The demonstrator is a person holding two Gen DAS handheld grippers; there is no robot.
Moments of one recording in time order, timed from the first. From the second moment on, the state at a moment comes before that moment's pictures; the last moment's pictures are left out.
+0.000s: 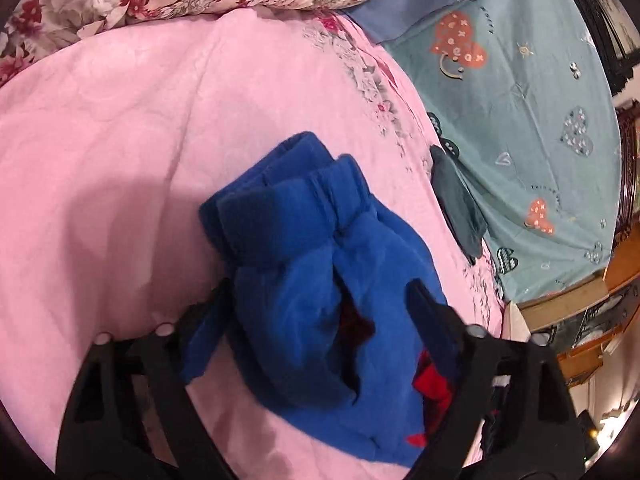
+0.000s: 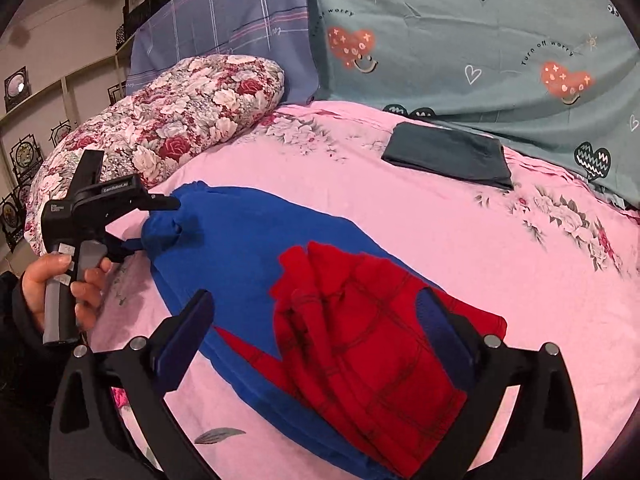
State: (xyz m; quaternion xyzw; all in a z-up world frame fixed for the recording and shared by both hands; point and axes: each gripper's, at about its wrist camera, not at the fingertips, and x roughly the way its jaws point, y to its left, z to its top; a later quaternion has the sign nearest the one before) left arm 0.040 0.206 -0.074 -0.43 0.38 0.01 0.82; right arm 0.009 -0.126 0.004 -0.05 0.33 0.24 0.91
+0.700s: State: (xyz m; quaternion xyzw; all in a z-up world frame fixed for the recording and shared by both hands) left arm 0.013 -0.017 0.052 -0.10 0.32 -0.19 0.92; right arm -0.002 -0.271 0.012 0.06 0.31 0.10 0.94
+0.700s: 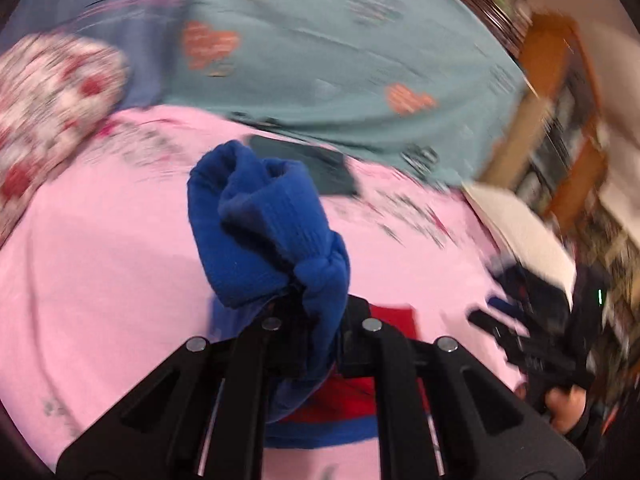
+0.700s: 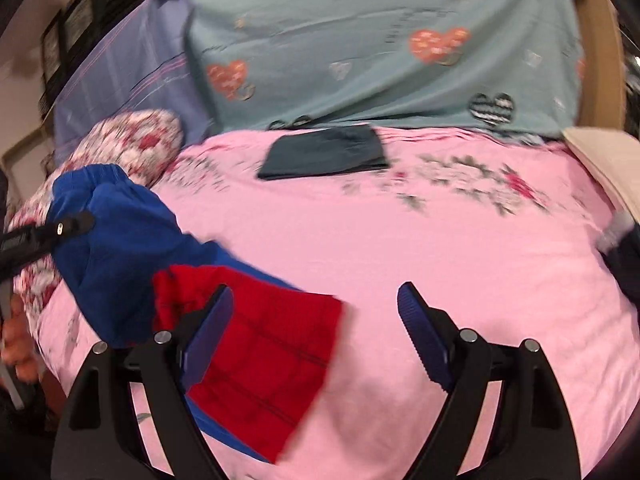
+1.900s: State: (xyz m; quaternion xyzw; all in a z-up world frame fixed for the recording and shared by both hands) left arm 0.017 -0.003 -0.021 -0.06 0.42 -0.17 0.89; right arm 0.029 -0.260 -0.065 0.15 0.51 0.20 0.82
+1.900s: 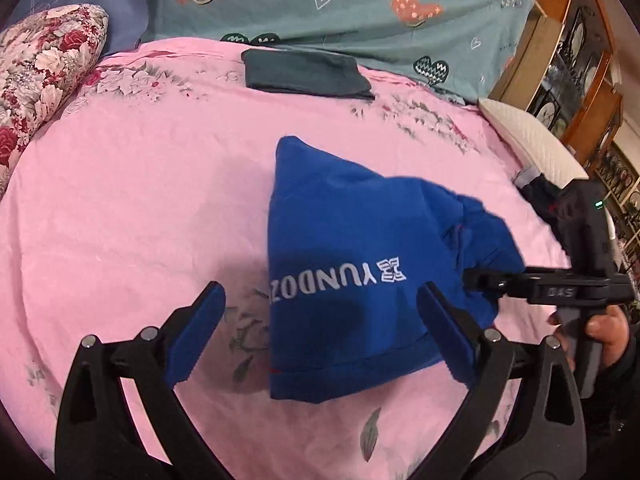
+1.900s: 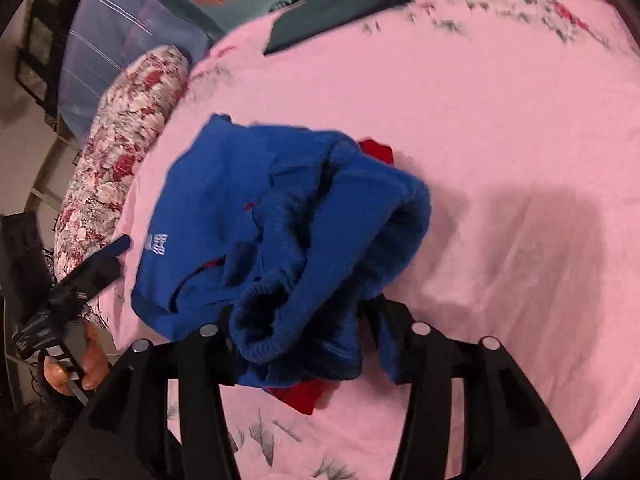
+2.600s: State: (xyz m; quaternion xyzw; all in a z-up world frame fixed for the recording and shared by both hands) left arm 0.011 -0.019 -0.005 -0.09 0.40 -0.30 0.86; right arm 0.015 -0.265 -0.001 0.14 0.41 0.19 0.88
